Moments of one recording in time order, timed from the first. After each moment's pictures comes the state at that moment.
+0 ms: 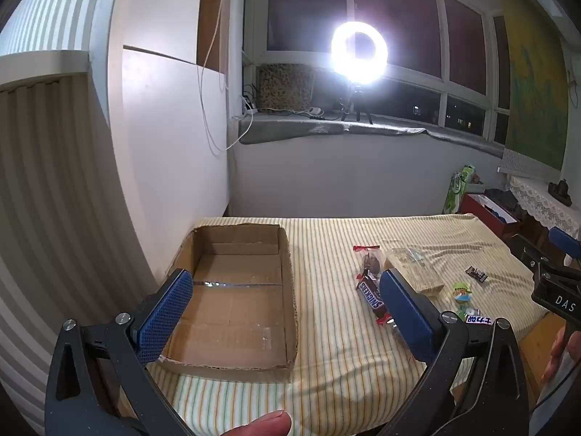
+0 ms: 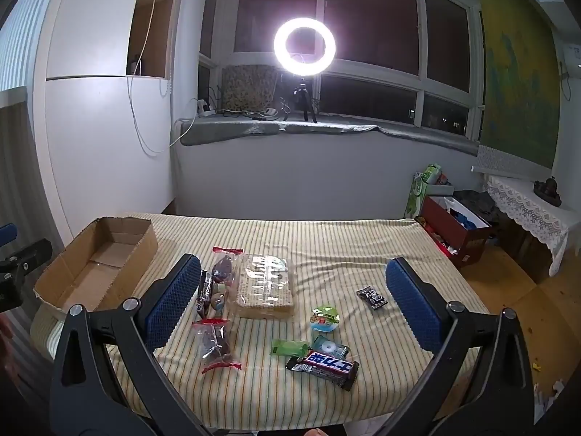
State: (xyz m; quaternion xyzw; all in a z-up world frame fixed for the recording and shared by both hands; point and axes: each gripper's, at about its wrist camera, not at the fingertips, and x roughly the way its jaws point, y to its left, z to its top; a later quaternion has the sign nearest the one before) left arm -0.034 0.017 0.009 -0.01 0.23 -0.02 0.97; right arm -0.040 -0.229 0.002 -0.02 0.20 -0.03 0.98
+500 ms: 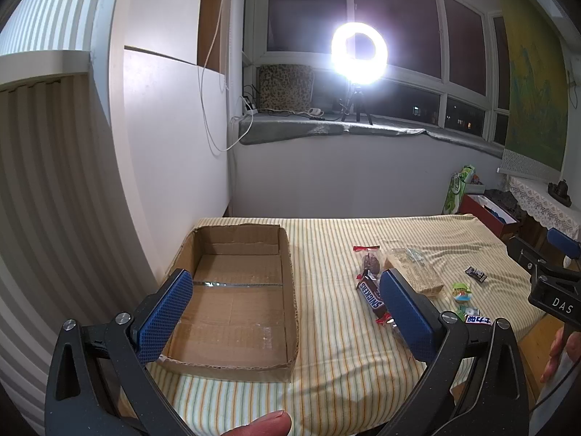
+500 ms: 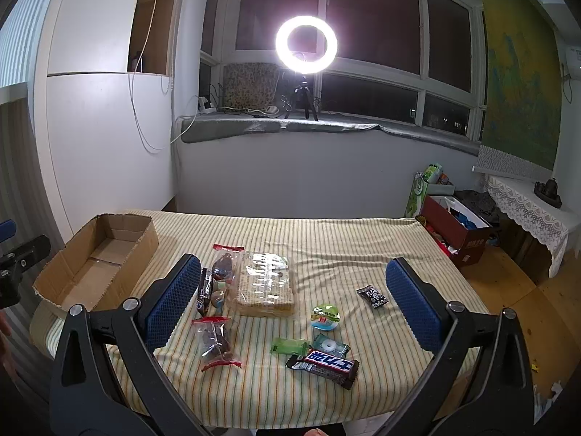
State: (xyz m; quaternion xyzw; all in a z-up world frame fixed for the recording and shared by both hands) left arm -0.034 0.017 0.009 -0.01 0.23 -0.02 0.97; right arm -0.041 -0.227 -0.004 -0.02 0.20 -0.03 0.98
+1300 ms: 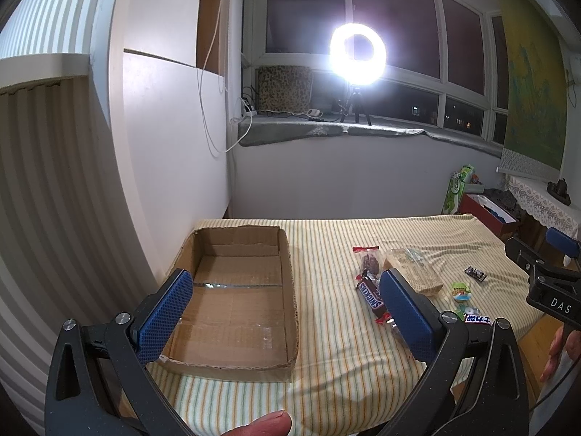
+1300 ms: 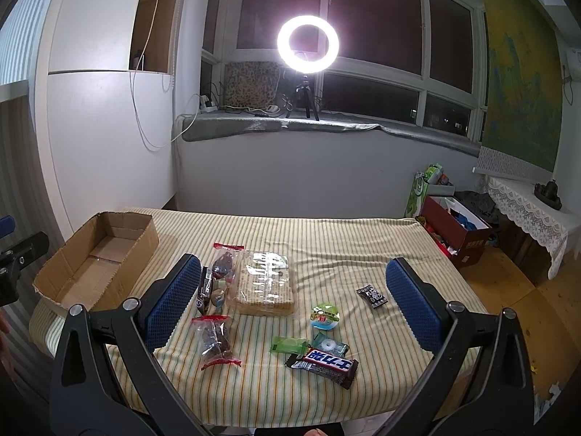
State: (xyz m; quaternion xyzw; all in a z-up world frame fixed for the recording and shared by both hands) left arm -0.034 0.018 0.010 0.00 0.23 -0.02 0.97; right arm -0.040 -0.226 -0.002 -0.01 0.19 -0.03 0.98
